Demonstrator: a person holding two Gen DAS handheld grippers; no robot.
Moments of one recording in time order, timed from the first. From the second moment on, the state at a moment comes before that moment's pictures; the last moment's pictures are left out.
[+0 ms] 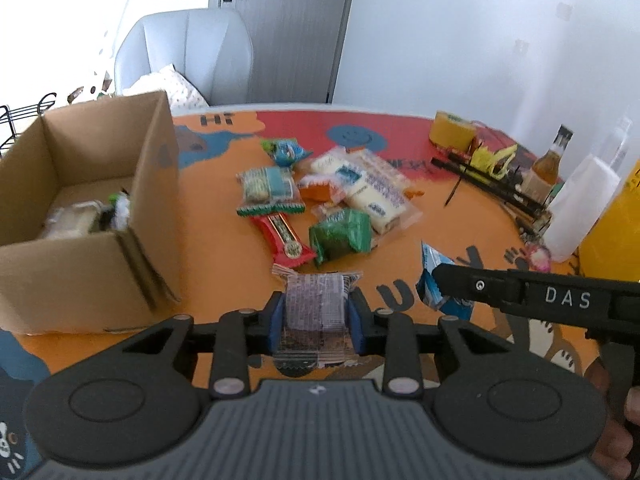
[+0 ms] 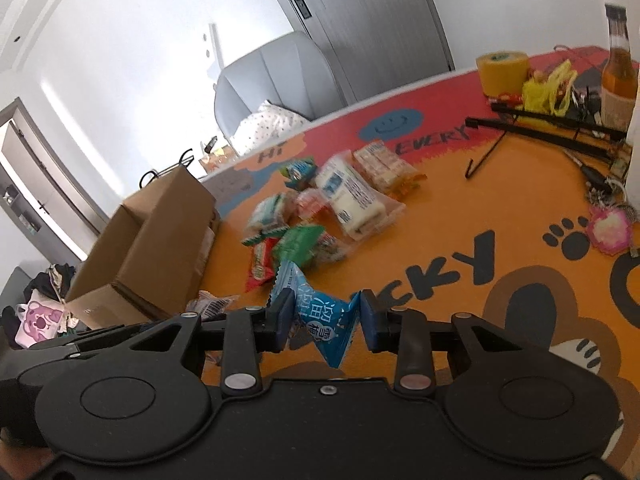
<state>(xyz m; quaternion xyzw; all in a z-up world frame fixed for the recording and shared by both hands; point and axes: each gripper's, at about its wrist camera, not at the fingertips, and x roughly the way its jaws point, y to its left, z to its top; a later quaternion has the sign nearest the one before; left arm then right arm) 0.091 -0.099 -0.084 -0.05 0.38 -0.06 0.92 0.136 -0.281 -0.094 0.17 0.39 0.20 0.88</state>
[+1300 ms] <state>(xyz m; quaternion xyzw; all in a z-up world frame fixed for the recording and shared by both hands) 0.067 -0.001 -0.002 -0.08 0.28 0.00 0.96 0.126 -0.200 -0.024 0.14 0.32 0.26 0.90</state>
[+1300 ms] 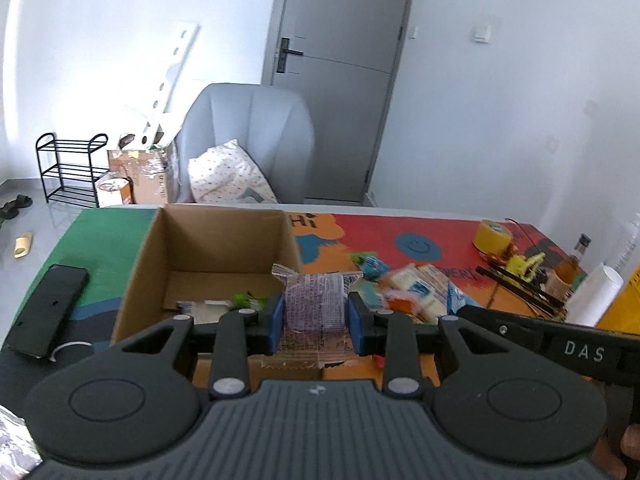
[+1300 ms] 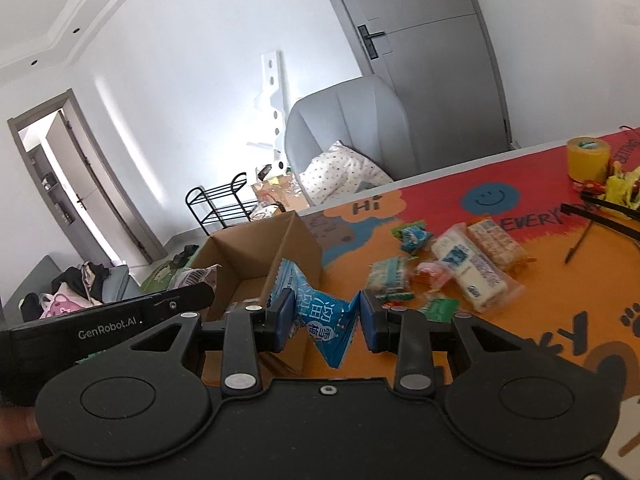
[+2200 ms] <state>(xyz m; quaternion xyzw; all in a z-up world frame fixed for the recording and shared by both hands) 0.092 0.082 -0.018 -0.12 0.30 0.06 0.95 0.152 -0.103 -0.016 0.11 0.33 0.31 0.89</state>
